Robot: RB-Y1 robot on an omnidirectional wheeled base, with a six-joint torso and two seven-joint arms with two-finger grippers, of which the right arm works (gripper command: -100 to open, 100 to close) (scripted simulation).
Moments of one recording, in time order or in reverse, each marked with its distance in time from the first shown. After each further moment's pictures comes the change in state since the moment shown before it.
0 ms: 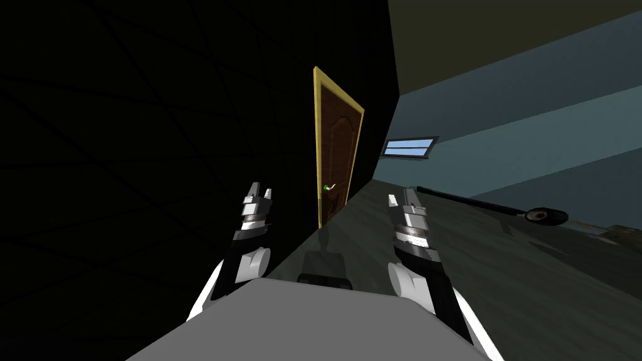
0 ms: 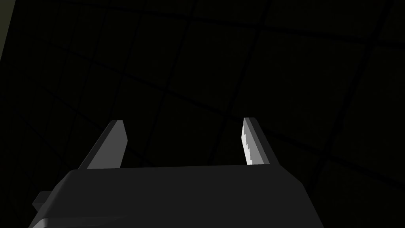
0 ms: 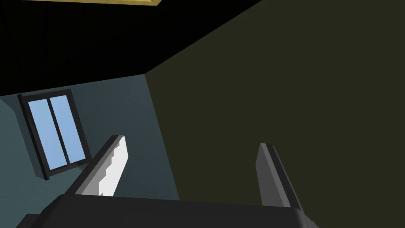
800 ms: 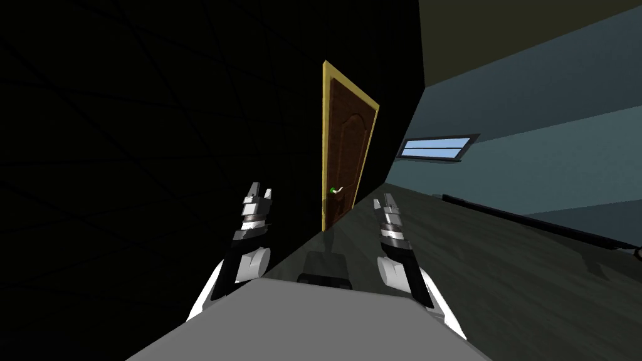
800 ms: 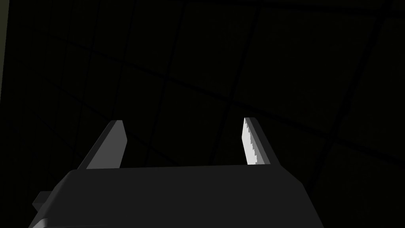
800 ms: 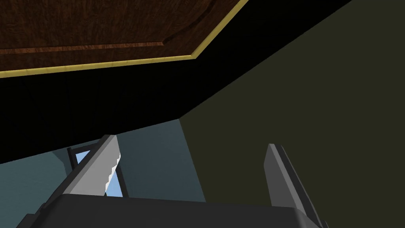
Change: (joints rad) arm -0.102 -0.054 0.030 0.234 -0.014 -0.044 -0.017
